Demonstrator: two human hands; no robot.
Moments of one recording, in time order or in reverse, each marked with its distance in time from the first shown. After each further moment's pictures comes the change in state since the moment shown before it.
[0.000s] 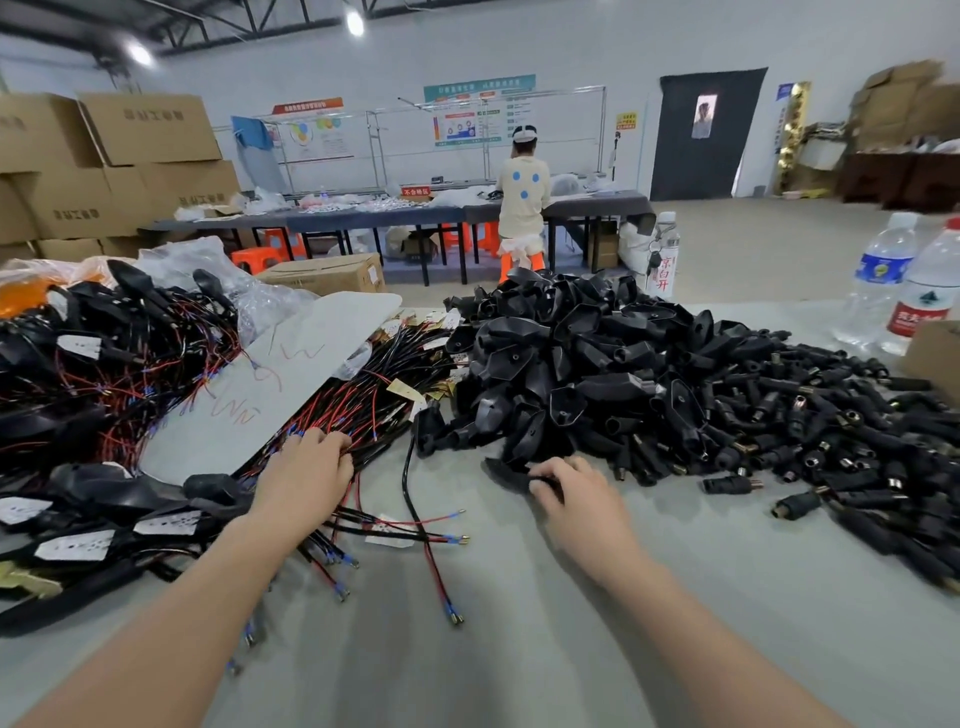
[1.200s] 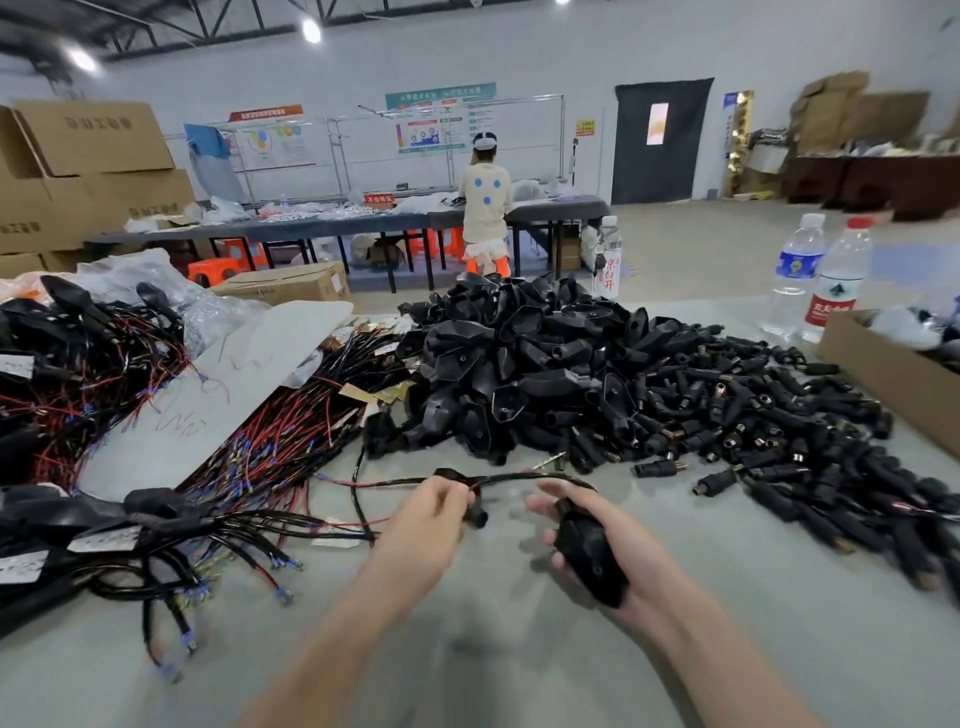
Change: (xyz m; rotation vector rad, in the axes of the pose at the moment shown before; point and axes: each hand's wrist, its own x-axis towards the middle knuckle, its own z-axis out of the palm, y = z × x) left_hand -0.100 0.170 -0.019 -1.065 -0.303 -0.103; right_hand -0.068 0.024 -0.067 1.574 -0.299 0.583
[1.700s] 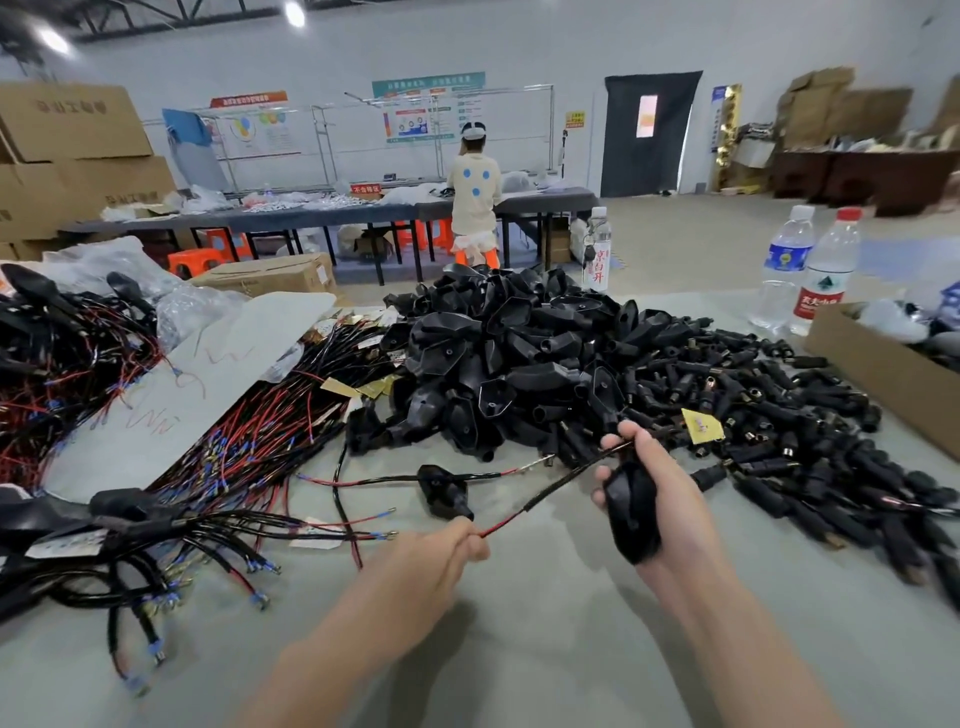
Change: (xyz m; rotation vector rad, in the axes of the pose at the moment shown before) left_hand -0.011 -0.026 0.000 0.636 -0.184 0.362; right_hand -0.006 -0.035 -0.015 0.122 0.123 -0.476
